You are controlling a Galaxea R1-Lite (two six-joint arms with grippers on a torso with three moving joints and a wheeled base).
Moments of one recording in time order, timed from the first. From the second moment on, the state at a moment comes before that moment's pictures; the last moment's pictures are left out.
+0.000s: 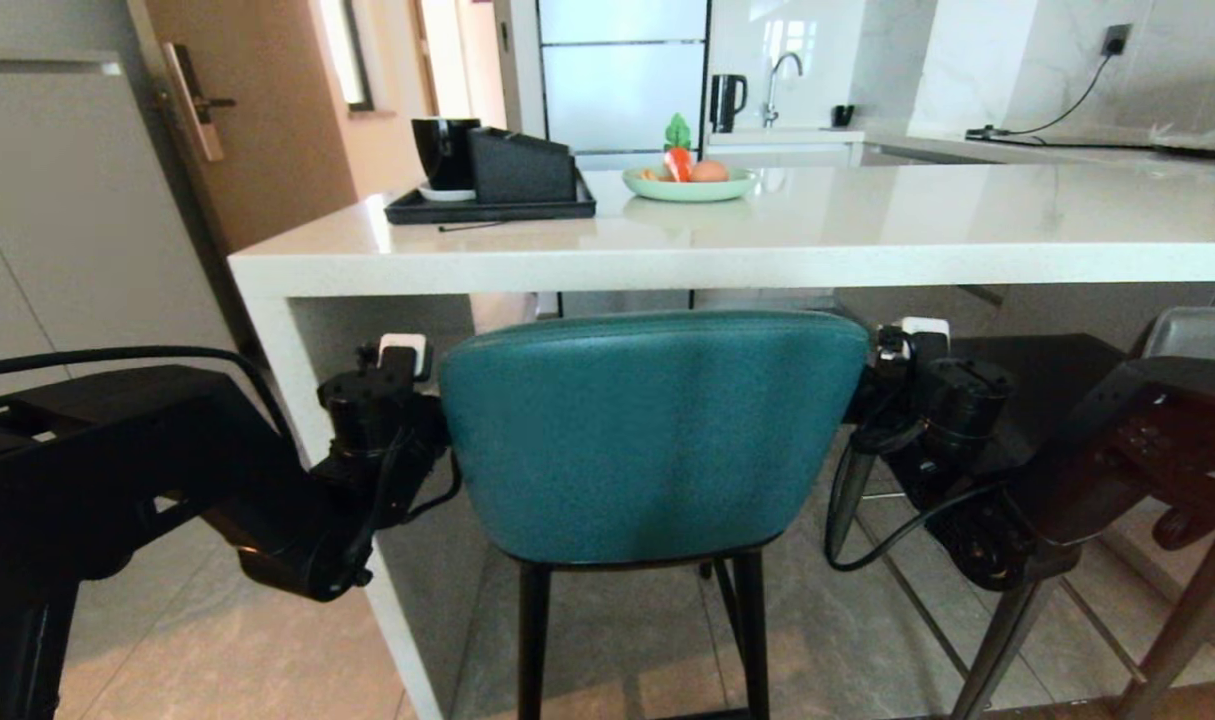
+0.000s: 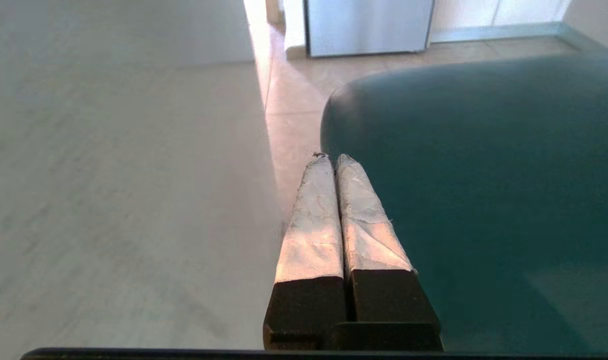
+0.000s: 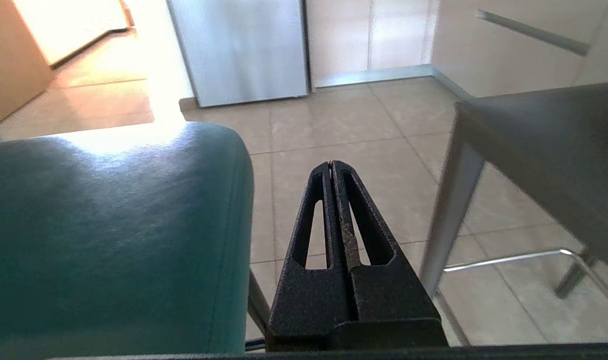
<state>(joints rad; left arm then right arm) -0.32 2.21 -0.90 -1.27 0.27 0.00 0.26 2.23 -0.90 -1.38 -0.24 0.00</state>
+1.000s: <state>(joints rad) -0.34 2.15 -0.77 -1.27 0.25 0.01 0.35 2.18 -0.76 -1.44 -0.26 -0.03</state>
